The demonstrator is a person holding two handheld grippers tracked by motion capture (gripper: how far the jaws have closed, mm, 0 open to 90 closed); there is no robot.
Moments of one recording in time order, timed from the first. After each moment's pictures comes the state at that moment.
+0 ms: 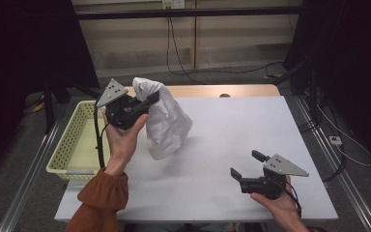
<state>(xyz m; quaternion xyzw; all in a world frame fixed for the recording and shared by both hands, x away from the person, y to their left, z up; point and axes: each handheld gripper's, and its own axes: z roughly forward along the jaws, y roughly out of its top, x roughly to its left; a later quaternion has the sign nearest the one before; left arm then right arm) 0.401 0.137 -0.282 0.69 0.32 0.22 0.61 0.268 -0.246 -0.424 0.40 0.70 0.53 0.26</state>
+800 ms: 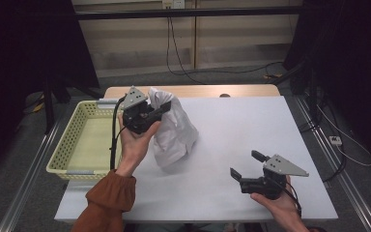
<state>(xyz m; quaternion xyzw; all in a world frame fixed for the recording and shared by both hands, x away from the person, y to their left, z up) 0.411 0.108 -0.312 0.74 0.32 0.20 0.56 0.268 -0.245 -0.424 0.40 0.70 0.53 0.26</state>
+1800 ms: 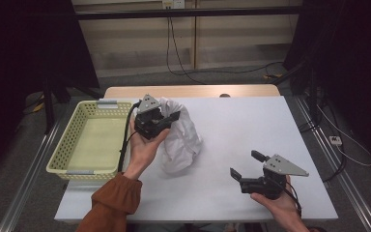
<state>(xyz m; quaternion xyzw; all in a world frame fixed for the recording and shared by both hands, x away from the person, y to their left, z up) 0.415 0.088 -0.337 0.77 0.32 0.17 0.52 0.268 -0.245 -0.424 0.40 0.70 0.53 0.26</state>
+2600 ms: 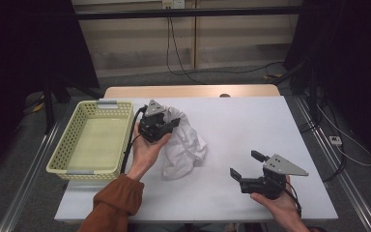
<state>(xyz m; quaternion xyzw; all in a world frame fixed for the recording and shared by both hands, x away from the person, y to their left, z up) 0.426 0.084 -0.364 0.79 0.34 0.17 0.48 0.269 -0.245 -0.424 0.40 0.70 0.53 0.25</state>
